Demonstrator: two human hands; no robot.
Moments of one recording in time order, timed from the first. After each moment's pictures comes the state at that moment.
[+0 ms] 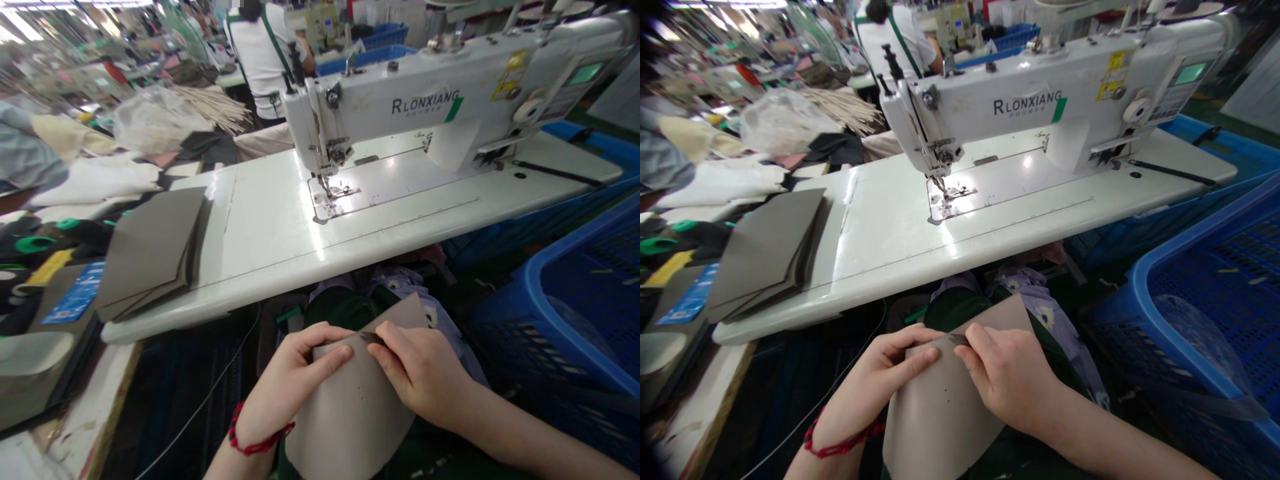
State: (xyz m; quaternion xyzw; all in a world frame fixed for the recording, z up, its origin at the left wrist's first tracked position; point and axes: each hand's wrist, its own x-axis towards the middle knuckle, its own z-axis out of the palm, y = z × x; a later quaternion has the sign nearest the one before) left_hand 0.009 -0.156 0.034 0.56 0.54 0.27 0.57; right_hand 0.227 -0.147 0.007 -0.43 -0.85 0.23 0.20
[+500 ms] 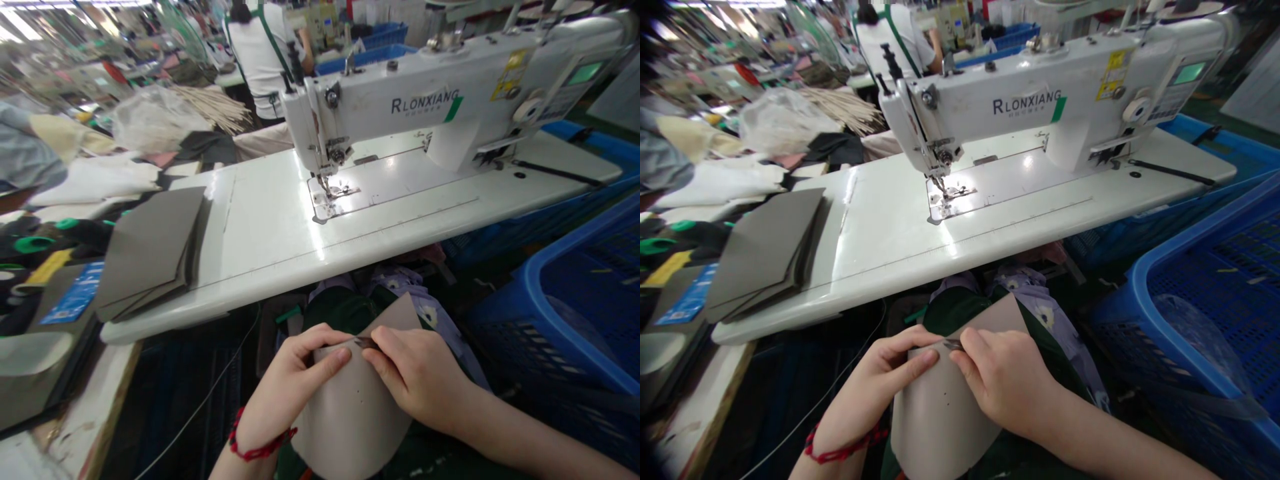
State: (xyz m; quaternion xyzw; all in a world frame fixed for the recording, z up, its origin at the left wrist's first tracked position) left_hand 0.010 -0.161 0.028 0.55 0.53 0.29 0.57; right_hand 0.223 -0.148 0.012 -0.42 -0.86 0.20 0.19
